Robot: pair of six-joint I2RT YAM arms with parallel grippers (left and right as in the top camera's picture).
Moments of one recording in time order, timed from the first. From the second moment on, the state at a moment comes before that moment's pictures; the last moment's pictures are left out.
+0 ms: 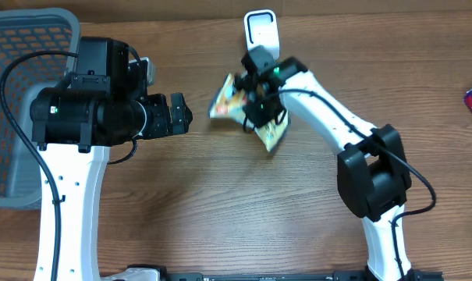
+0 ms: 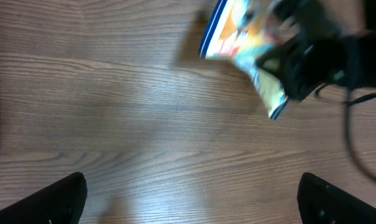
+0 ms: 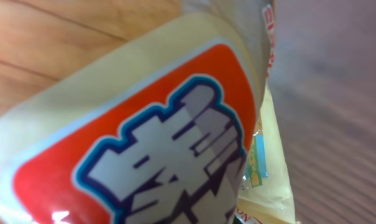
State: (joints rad) left arm -0.08 1.46 1.79 -1.49 0.18 -0.25; right arm 0.53 2.21 1.95 -1.05 -0.12 -0.06
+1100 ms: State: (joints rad) left arm -0.08 1.46 1.79 -1.49 0.18 -0.25; right arm 0.38 2.42 2.19 -0.37 -0.01 0.61
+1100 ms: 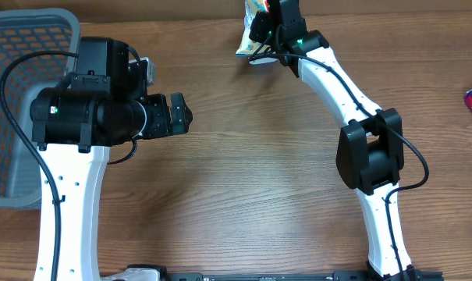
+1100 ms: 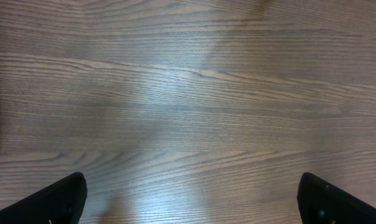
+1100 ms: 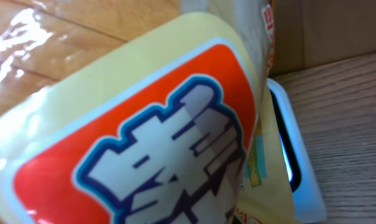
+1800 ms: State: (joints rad) left arm -0.08 1.46 1.79 -1.49 0.18 -0.25; right arm 0.11 2.22 2.21 -0.88 0.25 0.73
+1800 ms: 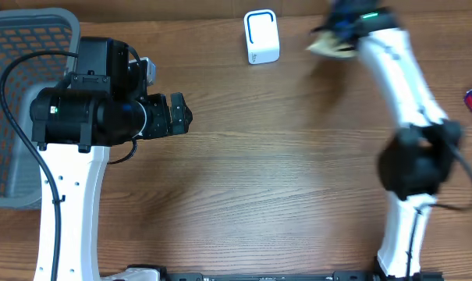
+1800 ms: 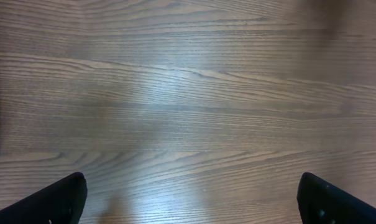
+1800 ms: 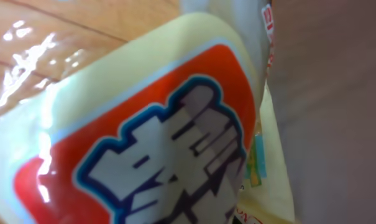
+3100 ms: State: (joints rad) left arm -0.08 1.46 1.79 -1.49 0.18 -0.25; right arm -0.72 2.02 1.94 -1.05 0.06 0.70
